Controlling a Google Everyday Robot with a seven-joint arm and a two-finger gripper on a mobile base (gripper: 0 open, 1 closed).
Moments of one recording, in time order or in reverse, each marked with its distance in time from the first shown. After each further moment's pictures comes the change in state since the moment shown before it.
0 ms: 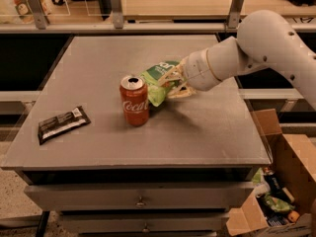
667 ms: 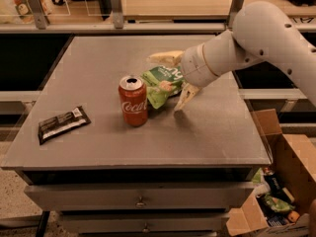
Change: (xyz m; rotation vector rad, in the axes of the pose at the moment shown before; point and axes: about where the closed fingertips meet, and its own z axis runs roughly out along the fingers) arm -0.007 -0.006 -0.003 -0.035 0.019 -0.028
